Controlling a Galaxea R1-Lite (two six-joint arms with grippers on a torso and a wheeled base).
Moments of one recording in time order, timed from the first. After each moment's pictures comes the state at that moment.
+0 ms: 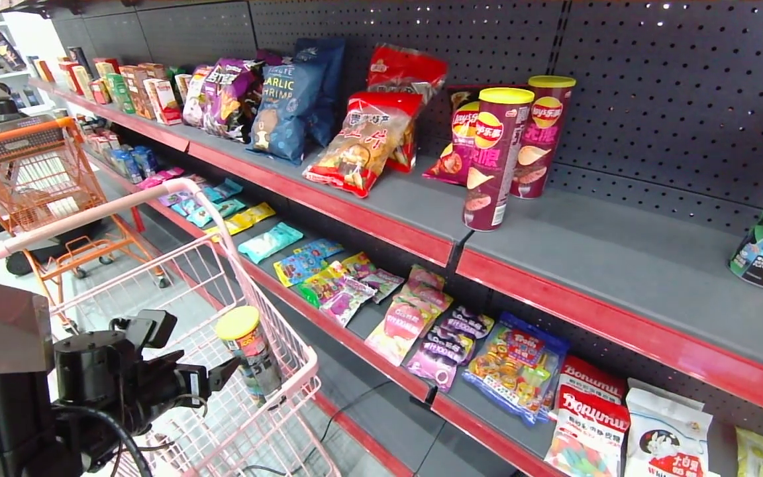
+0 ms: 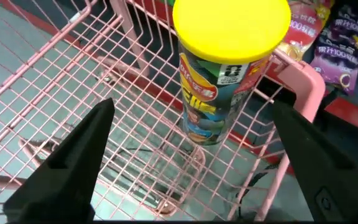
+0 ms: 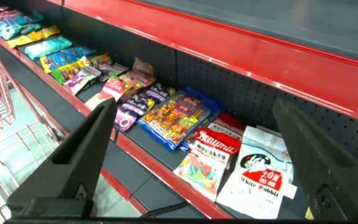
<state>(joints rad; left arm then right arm) -0.04 2.16 -0.11 -1.57 -0.13 -0.03 0.00 0.00 0.00 0.00 0.02 0.00</state>
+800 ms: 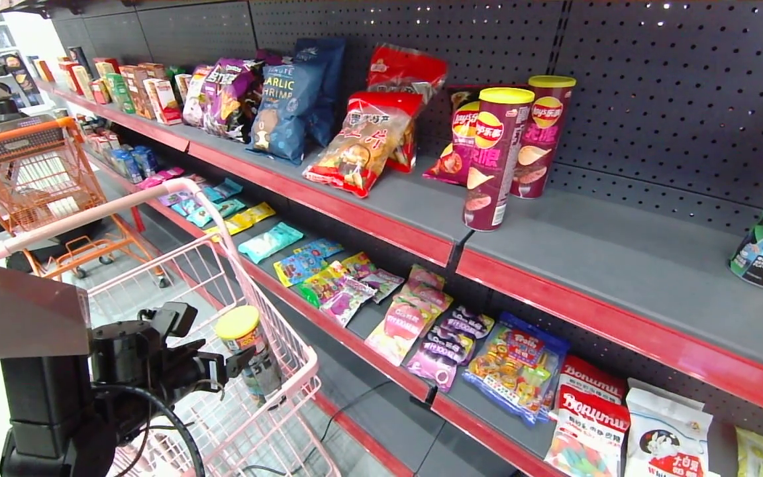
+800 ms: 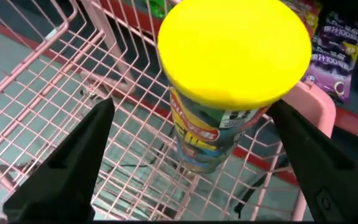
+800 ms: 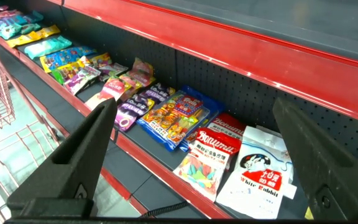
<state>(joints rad) -0.03 2.29 -0.26 -1.57 -0.21 -0.02 0.00 0.00 0.00 0.00 0.02 -0.01</state>
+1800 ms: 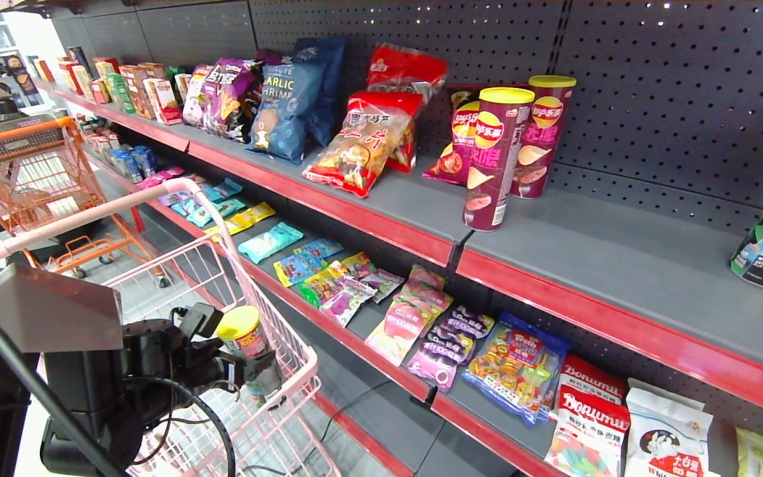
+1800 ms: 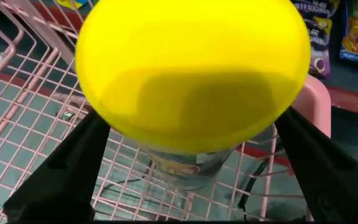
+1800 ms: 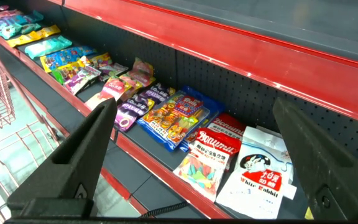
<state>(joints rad) -0.04 2.41 -0.38 -1.57 -0.37 0.08 0.00 0.00 0.00 0.00 0.02 -0.01</state>
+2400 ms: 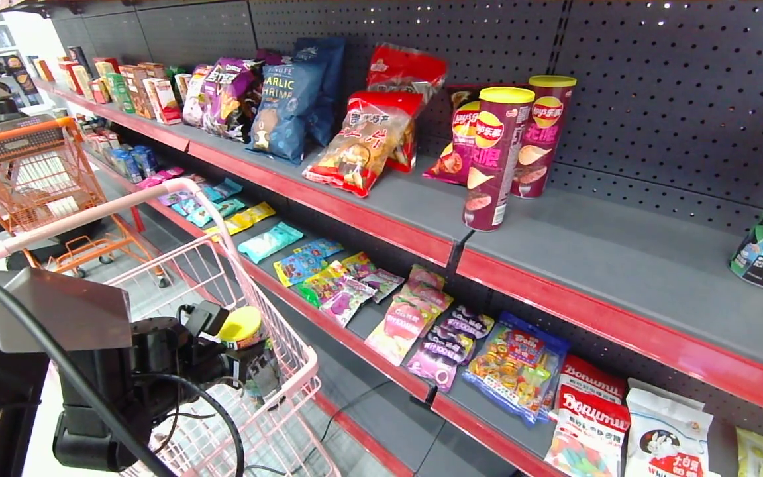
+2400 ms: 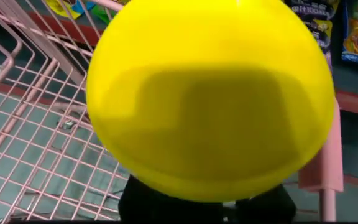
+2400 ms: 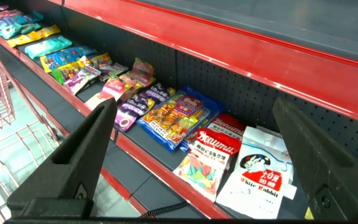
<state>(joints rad) -0.04 2.45 -0.43 -1.57 -0.38 0.11 0.00 0.00 0.00 0.00 0.02 -0.01</state>
